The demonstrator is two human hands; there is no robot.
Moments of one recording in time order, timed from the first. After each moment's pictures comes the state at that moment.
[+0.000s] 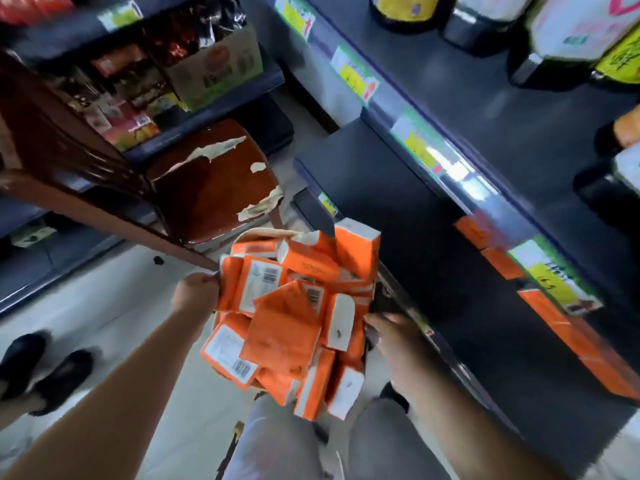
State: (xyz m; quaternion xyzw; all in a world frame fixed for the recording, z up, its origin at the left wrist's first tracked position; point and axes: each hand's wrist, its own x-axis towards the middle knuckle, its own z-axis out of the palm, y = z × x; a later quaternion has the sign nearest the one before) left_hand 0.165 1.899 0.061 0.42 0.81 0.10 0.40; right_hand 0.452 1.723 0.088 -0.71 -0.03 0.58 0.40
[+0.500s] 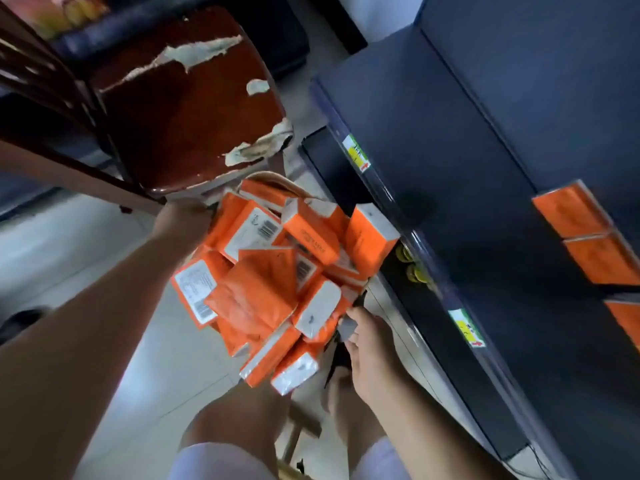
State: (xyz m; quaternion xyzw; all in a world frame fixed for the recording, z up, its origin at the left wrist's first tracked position) left_hand 0.148 2.016 -0.126 0.50 0.77 0.08 0.38; right_hand 0.386 1.775 -0.112 -0.72 0.08 0.59 0.35
